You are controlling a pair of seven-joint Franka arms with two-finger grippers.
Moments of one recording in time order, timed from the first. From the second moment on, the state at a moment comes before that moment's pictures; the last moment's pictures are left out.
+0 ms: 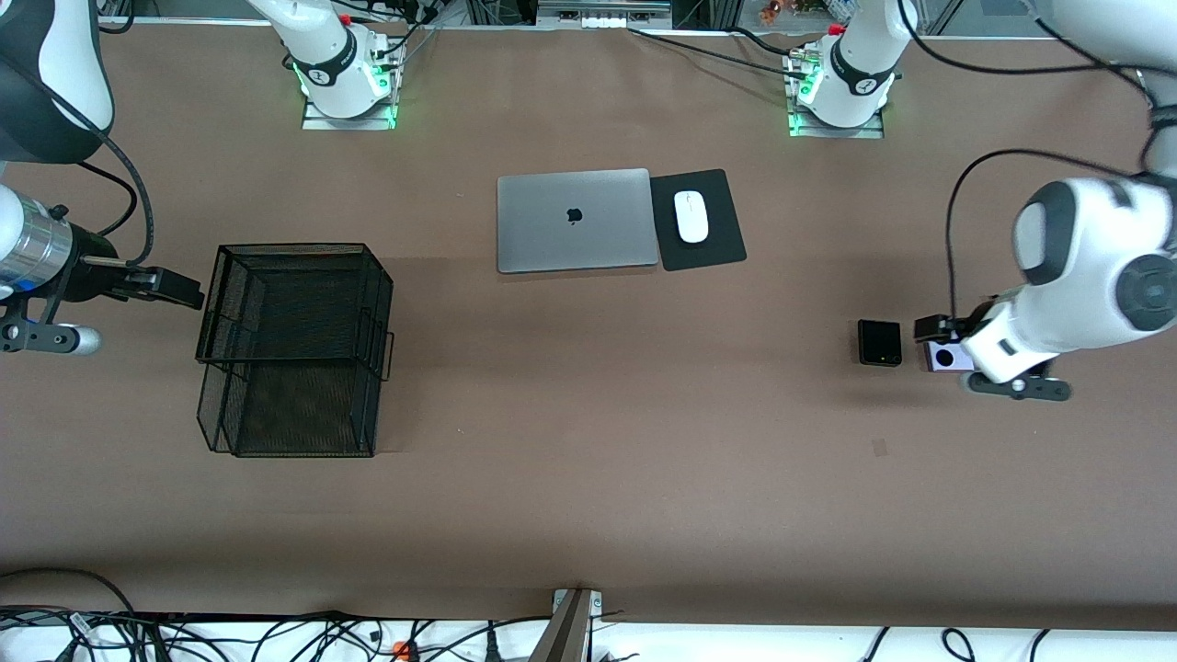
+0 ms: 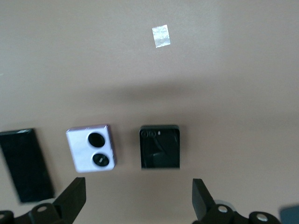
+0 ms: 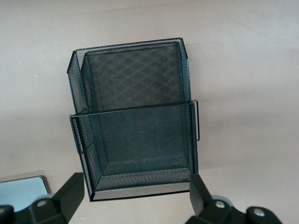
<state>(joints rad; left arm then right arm) 0.00 0.37 0.03 -1.82 0.04 2.03 0.11 -0.10 0.27 0.15 -1.43 -0.05 1.60 0.15</state>
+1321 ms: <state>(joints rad) -0.01 0.47 0.02 -2.14 0.04 2.54 0.09 -0.10 0.27 0.15 -1.43 -0.04 1.60 0.15</state>
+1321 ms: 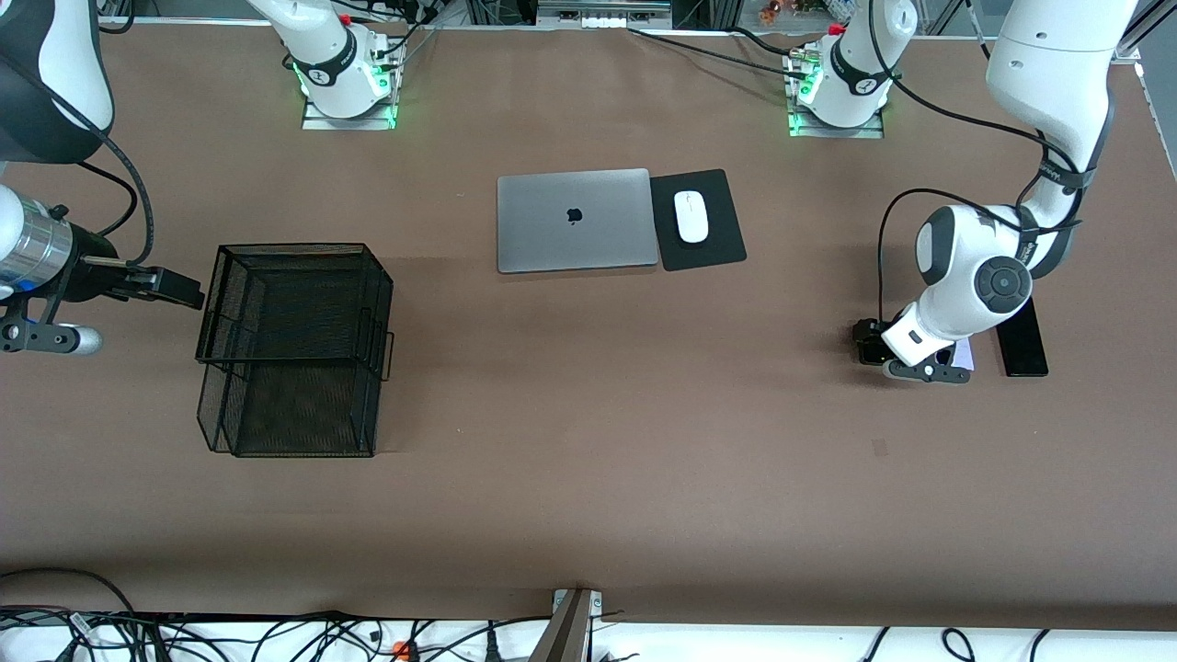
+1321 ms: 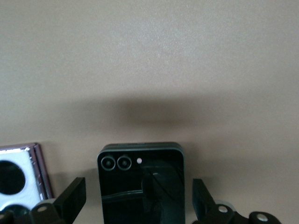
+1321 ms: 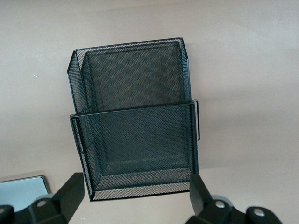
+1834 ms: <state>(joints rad) -0.01 0.51 0.02 -2.15 0.04 2.60 0.09 -0.10 0.27 0.15 -1.43 -0.04 1.60 0.15</state>
